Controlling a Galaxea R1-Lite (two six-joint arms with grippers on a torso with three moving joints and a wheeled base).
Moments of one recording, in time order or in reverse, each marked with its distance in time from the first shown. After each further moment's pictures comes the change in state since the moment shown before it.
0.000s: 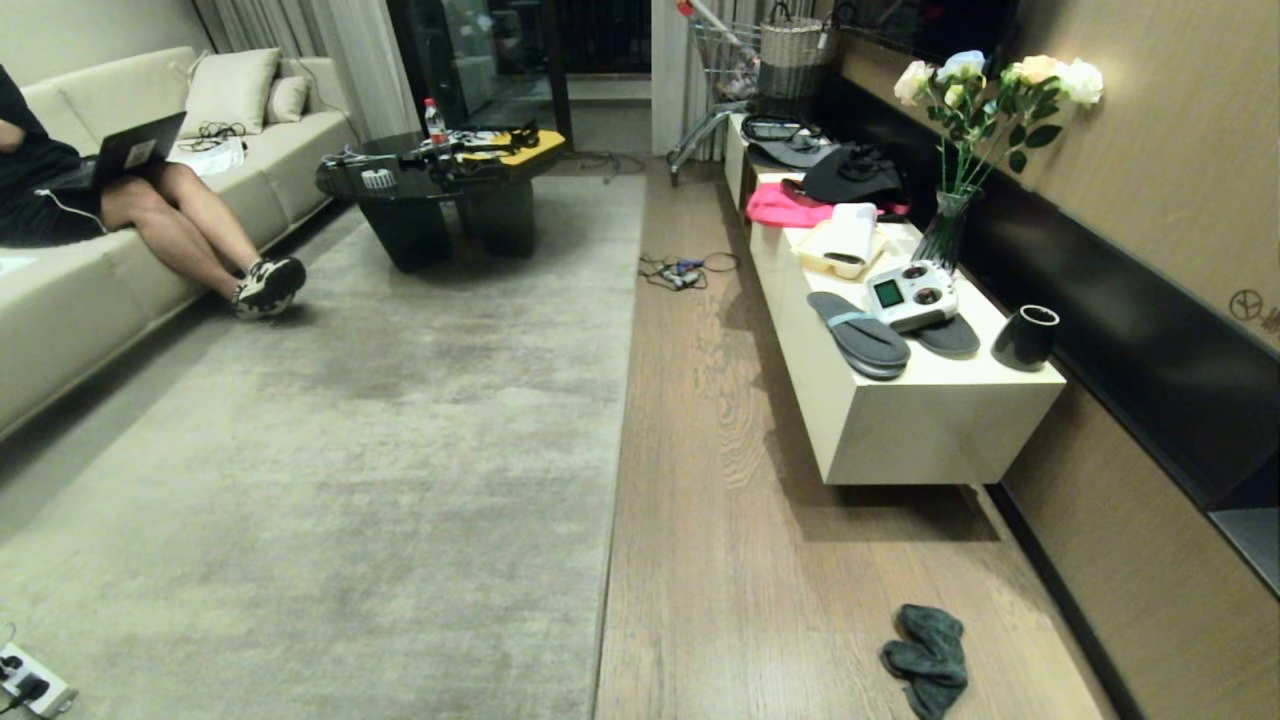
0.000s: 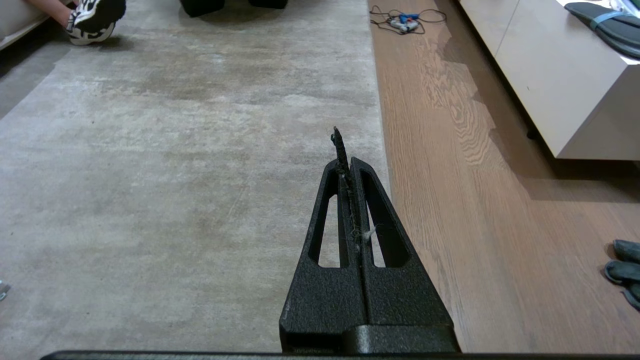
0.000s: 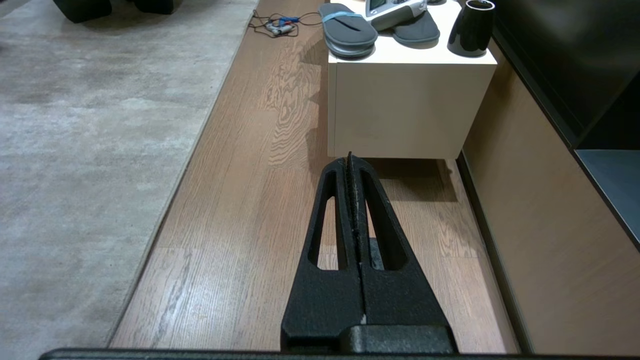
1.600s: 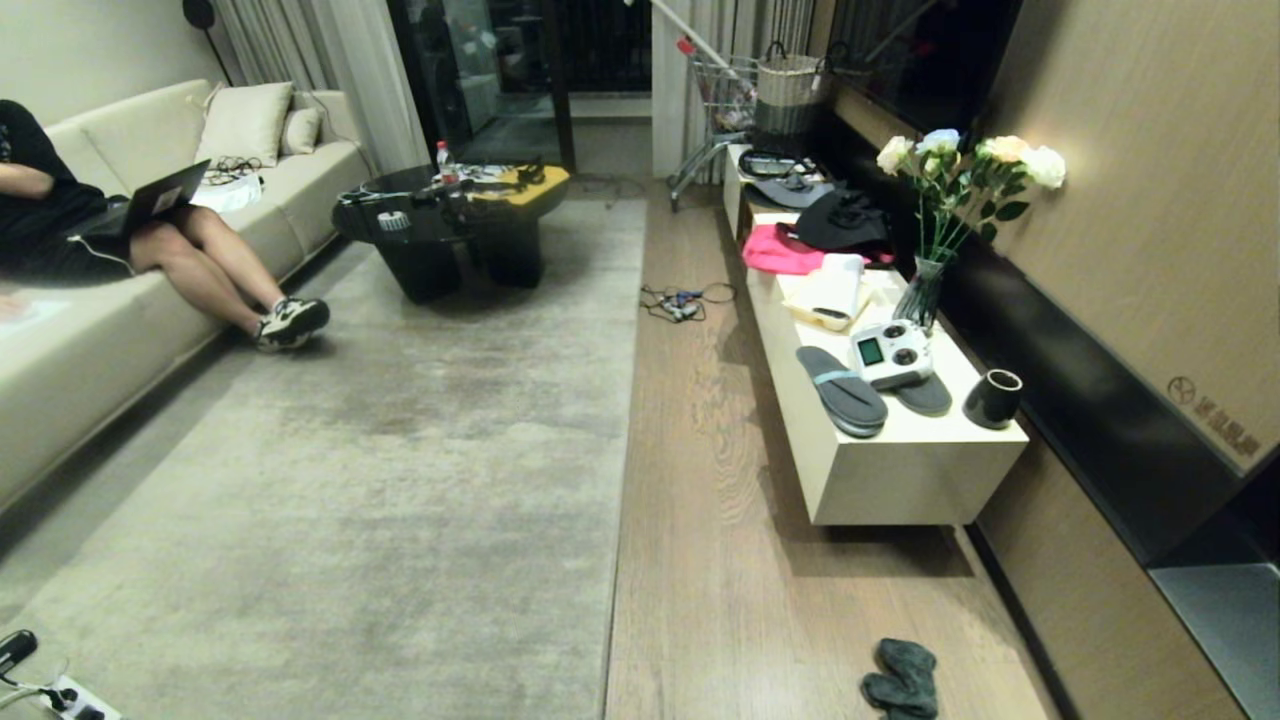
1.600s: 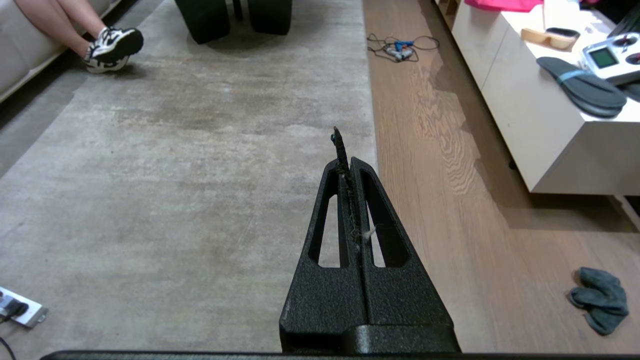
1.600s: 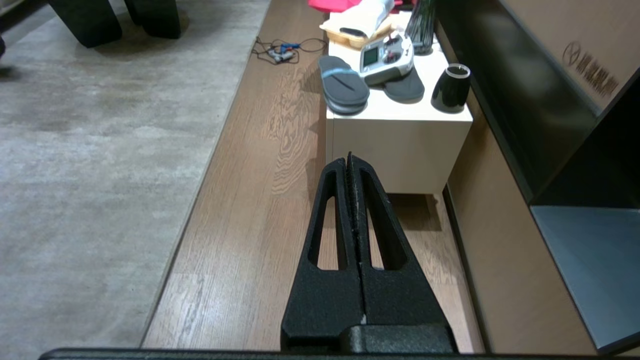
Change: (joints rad) left arm 0.000 0.000 0.000 0.000 0.000 0.000; right arm 0.000 0.000 0.000 0.000 0.000 -0.008
